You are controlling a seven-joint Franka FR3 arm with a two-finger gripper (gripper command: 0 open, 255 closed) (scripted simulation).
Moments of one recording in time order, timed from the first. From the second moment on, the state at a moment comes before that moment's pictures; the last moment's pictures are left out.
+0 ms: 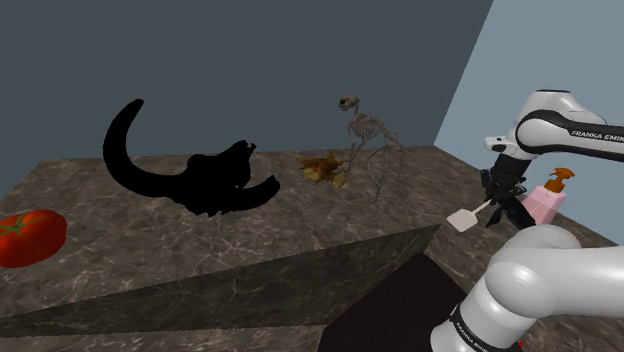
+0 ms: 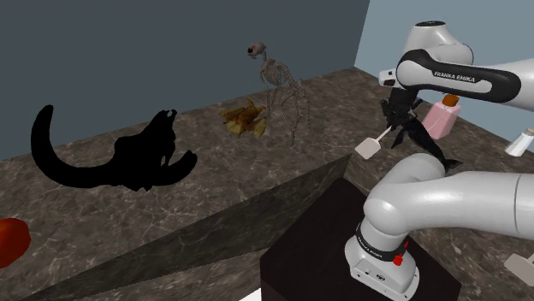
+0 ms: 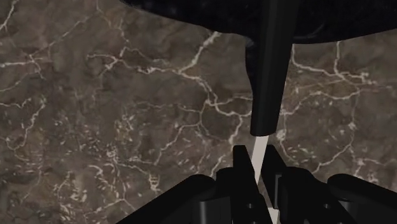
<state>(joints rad) -0.08 -0.98 -0.88 -2.59 -0.78 1.78 -1.75</state>
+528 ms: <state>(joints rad) -0.08 -0.95 -0.97 -2.66 -0.85 1.89 -1.73</state>
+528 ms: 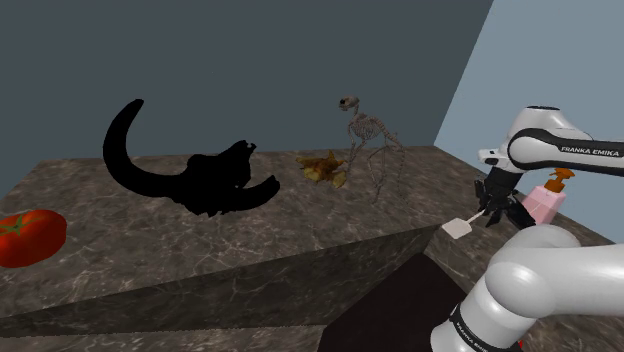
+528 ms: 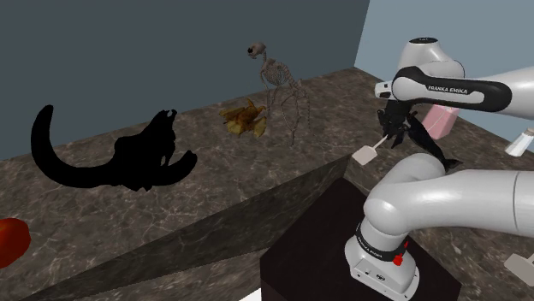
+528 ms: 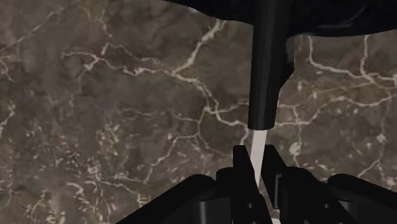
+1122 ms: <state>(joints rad) -0.07 -0.91 -1.06 -2.71 -0.92 1.99 -1.70</state>
